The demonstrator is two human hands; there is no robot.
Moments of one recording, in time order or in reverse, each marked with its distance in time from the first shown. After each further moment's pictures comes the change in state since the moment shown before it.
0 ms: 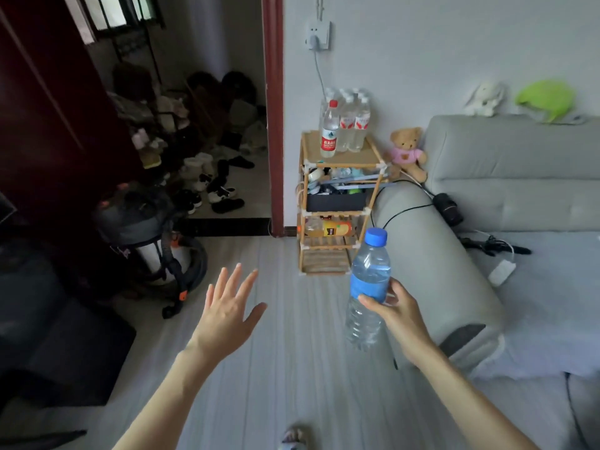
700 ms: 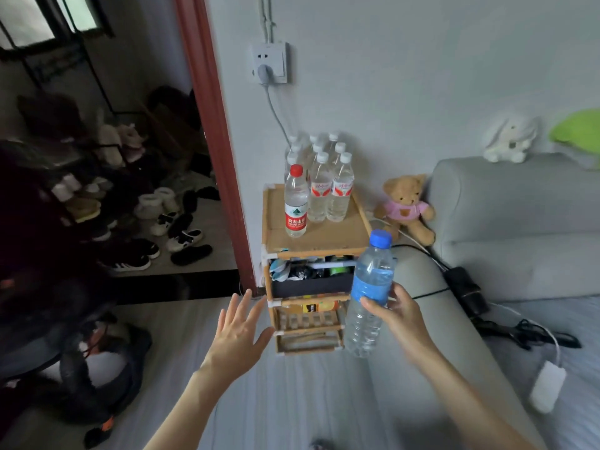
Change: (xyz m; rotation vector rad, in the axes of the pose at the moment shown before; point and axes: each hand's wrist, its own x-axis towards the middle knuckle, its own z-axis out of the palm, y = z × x) left_hand 0.463 0.052 0.089 0.014 -0.190 -0.013; right_hand 0.469 -0.051 -0.060 0.029 0.069 0.032
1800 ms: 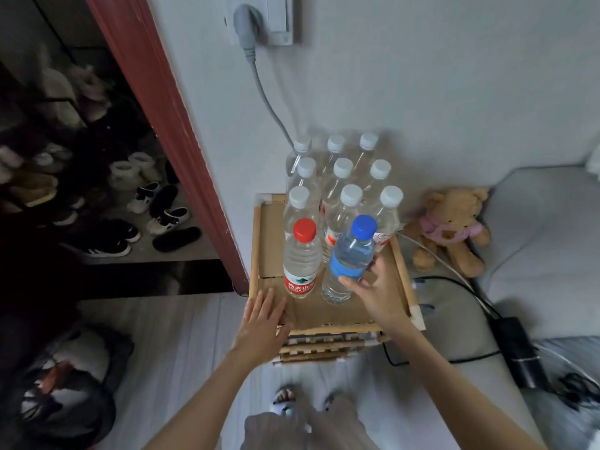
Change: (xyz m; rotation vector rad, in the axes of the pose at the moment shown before) left_hand 0.300 -0.041 0.059 0.275 -0.304 0.012; right_hand 0.312 0.004 0.090 -0.038 -0.128 0.024
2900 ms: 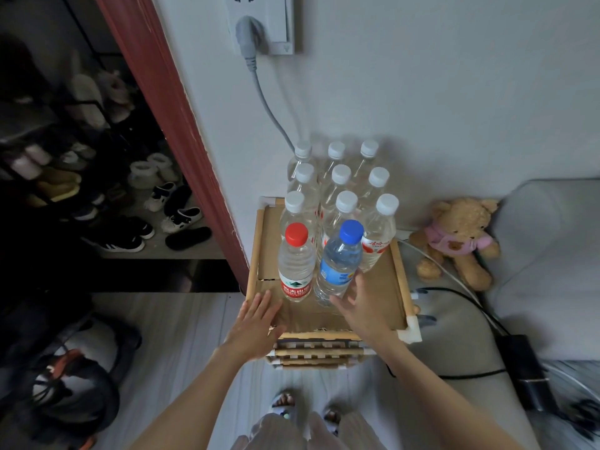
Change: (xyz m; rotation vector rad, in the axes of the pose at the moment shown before) left_hand -0.001 0.005 -0.014 -0.160 -0.136 -0.033; right_hand -0.003 0.019 0.005 -0.169 -0.210 0.060
